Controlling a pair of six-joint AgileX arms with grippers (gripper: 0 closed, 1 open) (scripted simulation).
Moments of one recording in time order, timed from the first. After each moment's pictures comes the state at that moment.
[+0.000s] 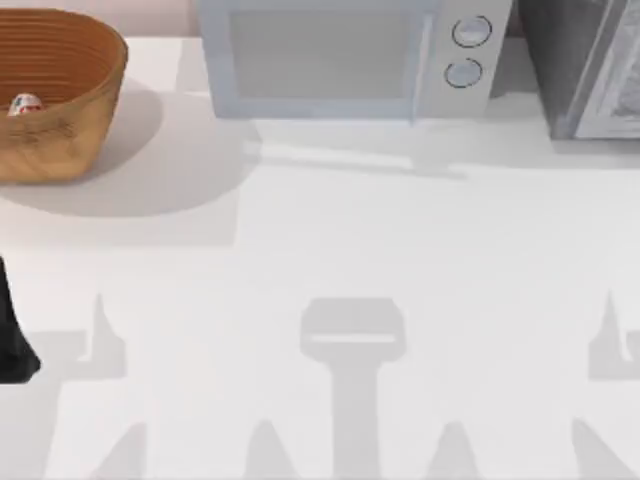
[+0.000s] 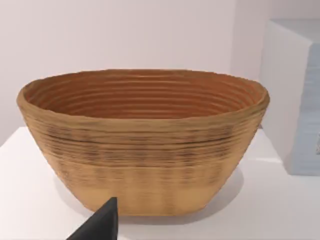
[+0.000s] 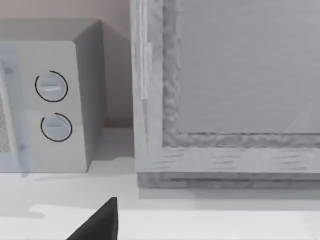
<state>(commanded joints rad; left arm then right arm) 0.00 0.00 0.00 0.00 0.00 0.00 0.00 0.00 0.00 0.00 0.00 0.00</state>
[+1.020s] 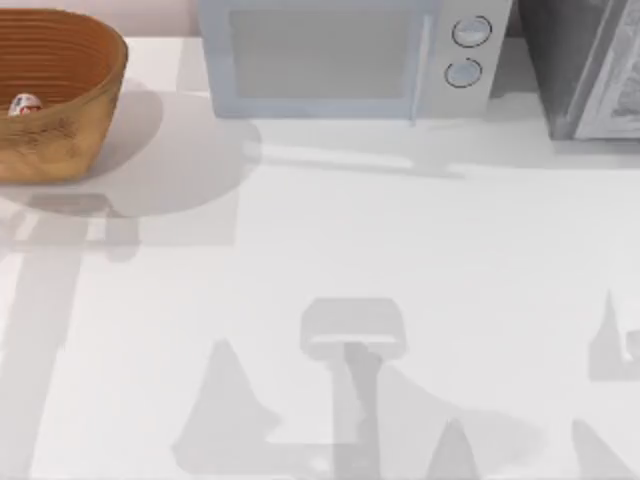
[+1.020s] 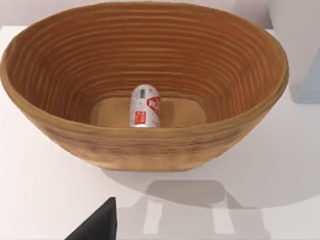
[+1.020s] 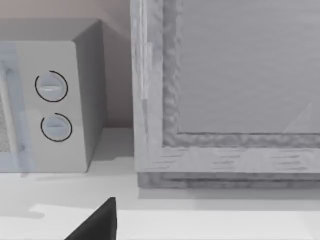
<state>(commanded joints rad) 0.05 0.93 0.88 -0.48 0.06 0.03 0.00 0.00 0.00 0.00 0.00 0.00</state>
